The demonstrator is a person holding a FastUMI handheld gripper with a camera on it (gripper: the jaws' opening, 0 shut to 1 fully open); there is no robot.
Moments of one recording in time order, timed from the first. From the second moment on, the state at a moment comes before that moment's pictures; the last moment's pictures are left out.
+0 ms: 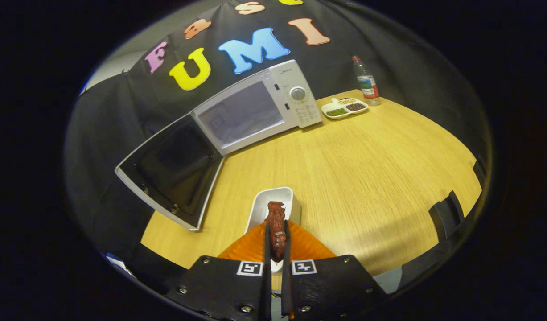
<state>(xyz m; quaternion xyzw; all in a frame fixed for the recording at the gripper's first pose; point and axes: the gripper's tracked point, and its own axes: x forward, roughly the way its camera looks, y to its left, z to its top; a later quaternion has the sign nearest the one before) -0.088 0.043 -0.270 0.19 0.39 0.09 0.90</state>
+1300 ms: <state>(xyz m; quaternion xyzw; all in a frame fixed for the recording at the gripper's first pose) 0.127 0.134 -0.209 0.17 0.30 0.17 0.92</state>
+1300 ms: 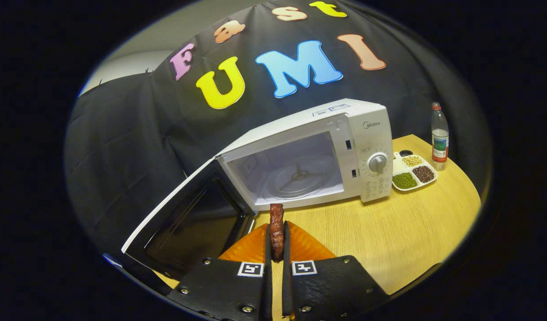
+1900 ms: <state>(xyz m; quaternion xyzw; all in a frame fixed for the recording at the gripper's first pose) 0.236 0.172 -0.255 0.20 0.28 0.15 0.93</state>
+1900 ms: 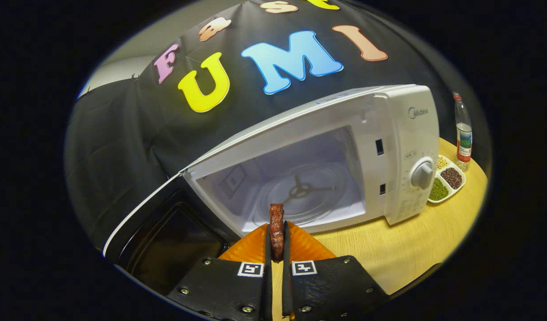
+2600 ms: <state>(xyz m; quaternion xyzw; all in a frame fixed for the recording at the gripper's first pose) 0.309 0.178 -0.303 0.23 0.29 0.12 0.92</state>
